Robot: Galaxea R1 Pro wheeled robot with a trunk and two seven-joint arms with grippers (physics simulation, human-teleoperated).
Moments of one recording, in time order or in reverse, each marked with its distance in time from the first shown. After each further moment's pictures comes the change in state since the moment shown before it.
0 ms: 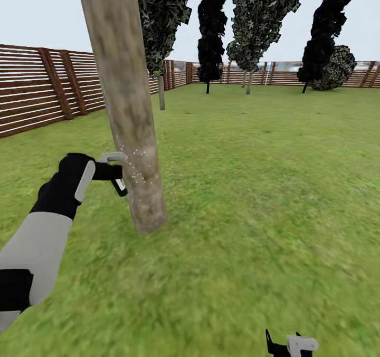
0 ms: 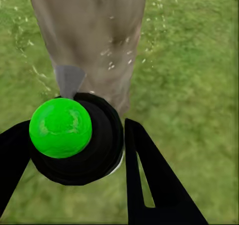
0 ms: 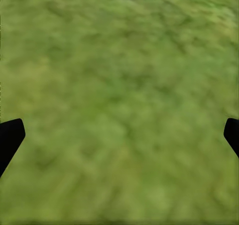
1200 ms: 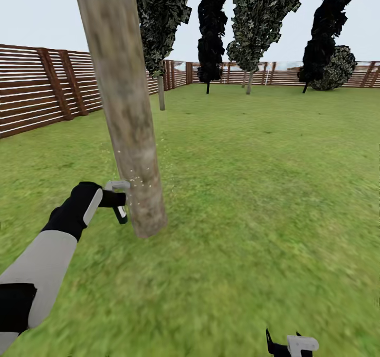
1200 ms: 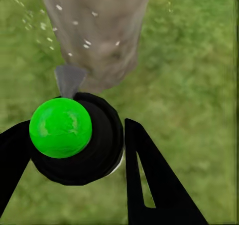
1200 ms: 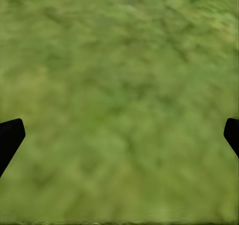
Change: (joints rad) left arm 0.110 -0.011 0.001 0.166 -0.017 -0.099 -0.001; right arm 0.000 -0.001 0.000 0.000 0.000 0.000 0.000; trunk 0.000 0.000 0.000
